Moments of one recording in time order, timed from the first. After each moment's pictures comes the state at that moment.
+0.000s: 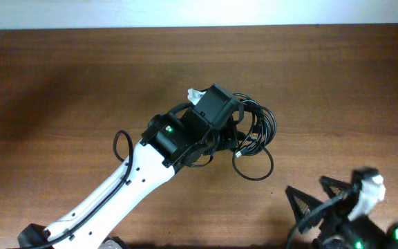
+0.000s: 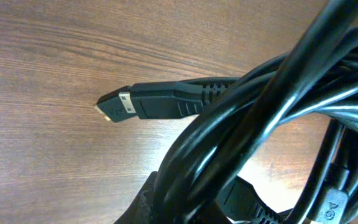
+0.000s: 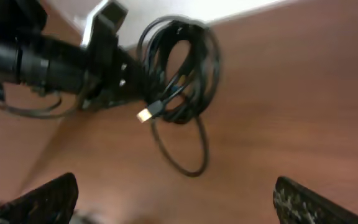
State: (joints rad) left arm -0.76 1.50 1.49 -0.99 0.03 -0.93; right arm -0.04 0.40 0.99 -1.09 -0.62 0.29
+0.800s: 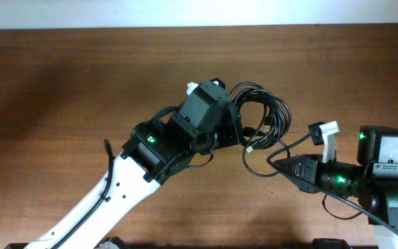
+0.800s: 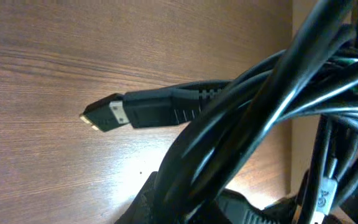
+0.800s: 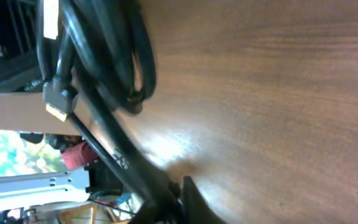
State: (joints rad) left arm -0.76 1.41 1.49 -0.87 0.11 -0.93; right arm -0.04 0.90 1.01 -1.14 -0.90 0.15
